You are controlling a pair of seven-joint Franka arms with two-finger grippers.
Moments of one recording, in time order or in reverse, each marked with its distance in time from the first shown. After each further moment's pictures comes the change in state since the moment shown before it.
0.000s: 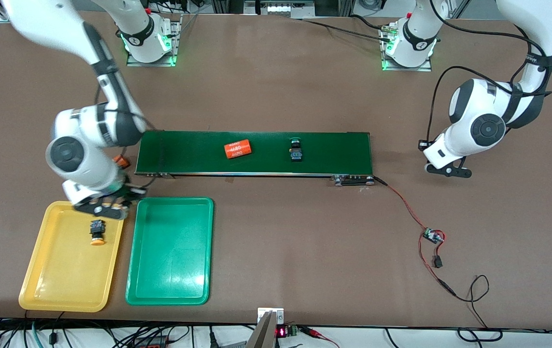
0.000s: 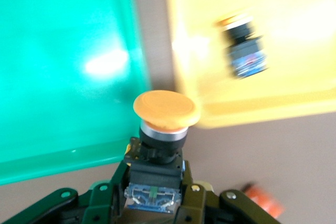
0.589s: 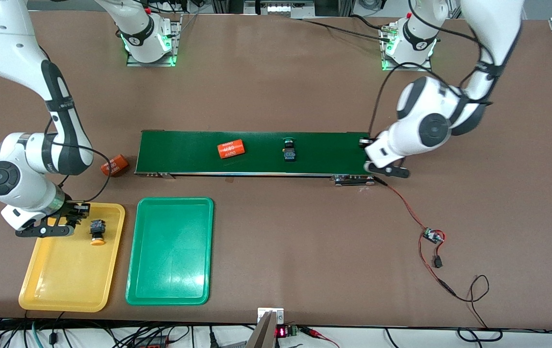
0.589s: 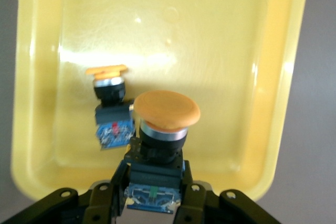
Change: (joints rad) left arm -0.121 0.121 -0.178 0.097 -0.219 0.073 -0.192; right arm -0.199 0.165 0.001 0.122 -0.085 0.146 -0.354
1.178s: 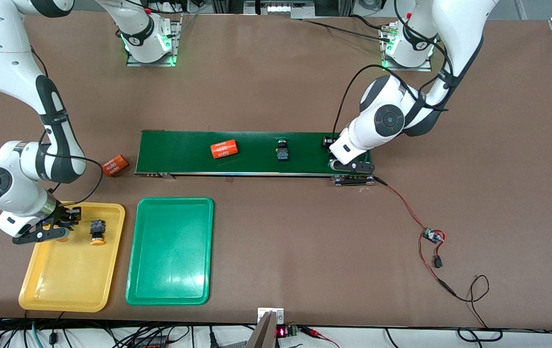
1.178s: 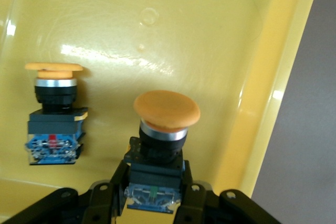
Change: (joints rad) left arm -0.079 0.059 -0.039 0.039 0.000 0.130 -0.195; right arm -0.069 0.074 0.000 0.043 -0.002 0.080 -0.212
